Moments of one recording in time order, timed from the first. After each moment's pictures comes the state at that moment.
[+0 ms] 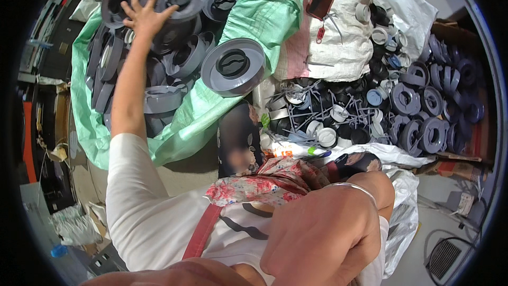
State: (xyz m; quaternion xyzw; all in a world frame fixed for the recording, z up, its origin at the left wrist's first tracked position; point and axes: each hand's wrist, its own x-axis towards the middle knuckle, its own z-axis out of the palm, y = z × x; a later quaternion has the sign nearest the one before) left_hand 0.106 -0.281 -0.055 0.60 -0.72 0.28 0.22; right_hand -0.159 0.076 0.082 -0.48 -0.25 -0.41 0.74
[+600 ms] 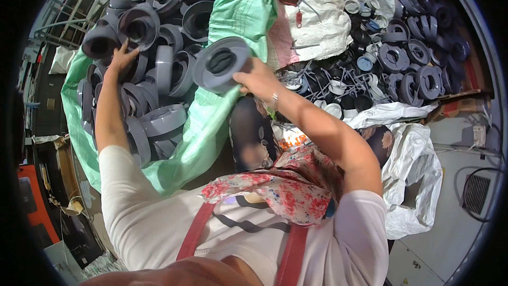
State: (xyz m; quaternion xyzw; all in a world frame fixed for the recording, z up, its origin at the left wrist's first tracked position) left_hand 0.222 -0.382 -0.086 0.62 -0.78 -0.06 0.03; right_hand -0.117 -0.017 -0.094 -0.30 0.58 -0.49 0.57
